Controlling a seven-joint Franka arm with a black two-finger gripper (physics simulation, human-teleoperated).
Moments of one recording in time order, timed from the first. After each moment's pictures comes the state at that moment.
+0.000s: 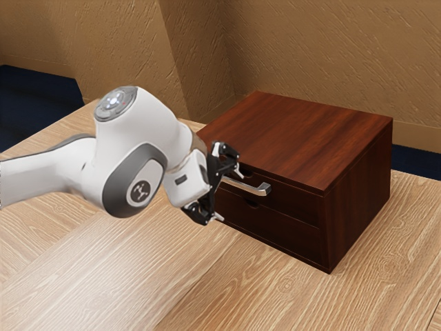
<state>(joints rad) 0.09 -0.11 -0.14 -2.08 -0.04 2.49 1.52</state>
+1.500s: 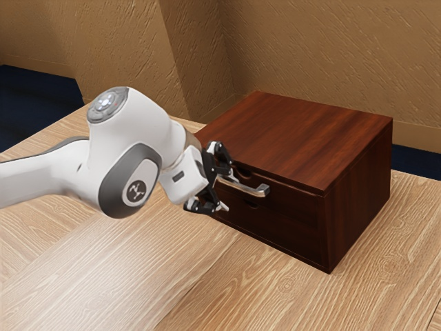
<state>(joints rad) 0.09 -0.12 -0.13 -2.10 -0.06 2.52 1.46</state>
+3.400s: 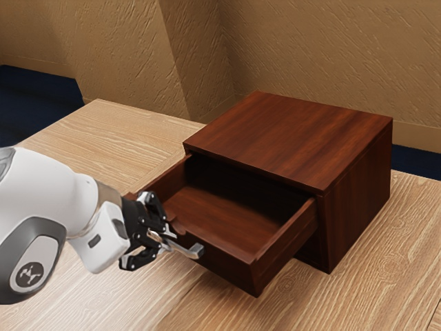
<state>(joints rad) 0.05 -0.66 -0.08 -2.57 -0.07 2.50 1.33</state>
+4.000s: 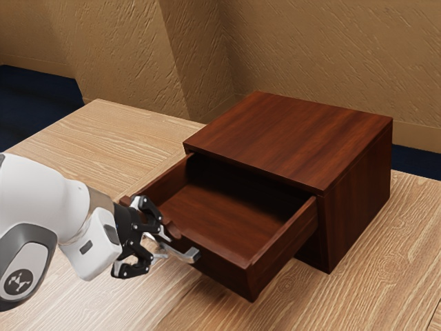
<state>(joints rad) 0.02 -0.70 -0.06 -2.61 -0.07 2.49 1.32</state>
